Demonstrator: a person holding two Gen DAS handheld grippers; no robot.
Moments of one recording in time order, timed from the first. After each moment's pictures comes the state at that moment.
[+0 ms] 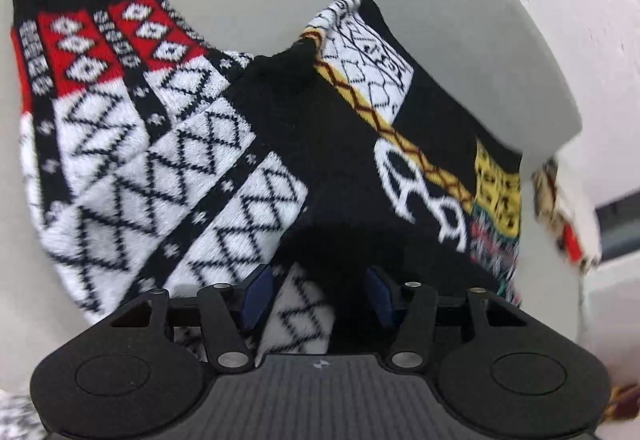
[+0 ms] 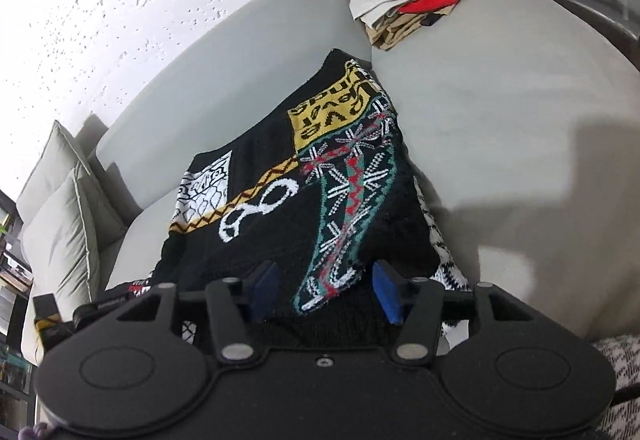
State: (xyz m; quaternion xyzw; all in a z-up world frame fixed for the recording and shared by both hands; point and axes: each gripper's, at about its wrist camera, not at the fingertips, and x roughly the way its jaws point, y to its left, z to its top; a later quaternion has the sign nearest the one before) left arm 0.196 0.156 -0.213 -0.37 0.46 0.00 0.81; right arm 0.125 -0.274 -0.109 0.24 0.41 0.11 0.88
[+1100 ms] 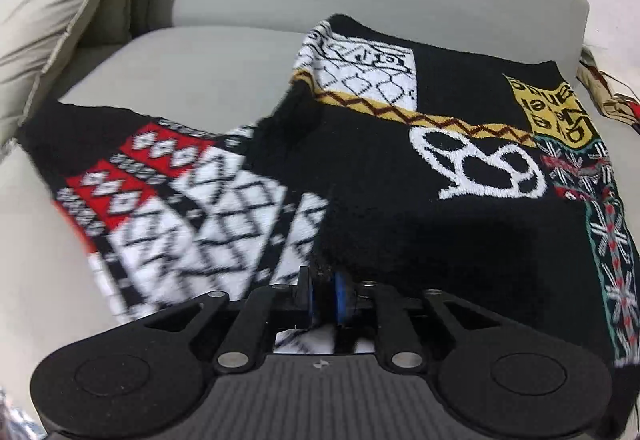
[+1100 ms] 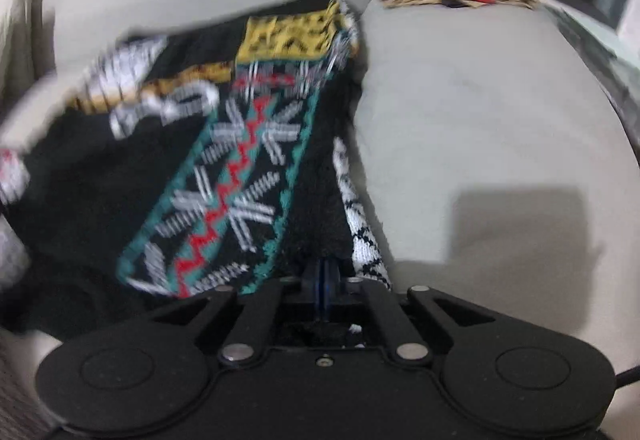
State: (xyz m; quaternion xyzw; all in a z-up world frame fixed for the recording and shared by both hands) left arm 0.180 0.122 -0.180 -0.07 0.46 0.05 0.89; right arm 0.158 -0.259 -0.147 0.01 0.46 0.07 0.88
